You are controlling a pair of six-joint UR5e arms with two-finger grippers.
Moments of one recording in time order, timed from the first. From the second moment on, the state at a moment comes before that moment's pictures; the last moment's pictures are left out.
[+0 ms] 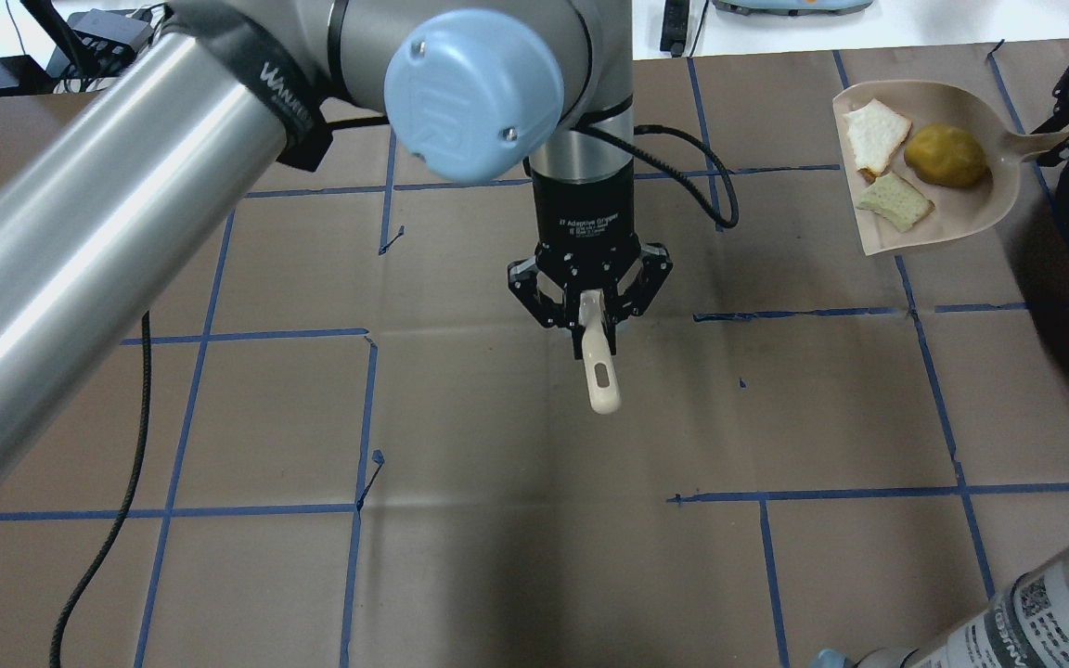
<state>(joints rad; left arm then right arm) -2.03 -1.91 -1.34 -1.83 1.33 -0.50 1.01 -1.14 1.34 -1.77 -1.40 -2.09</state>
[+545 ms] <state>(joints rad) -2.10 -1.76 -1.76 -1.54 1.27 -0.53 0.93 -1.17 1.27 -1.64 -1.46 -2.12</state>
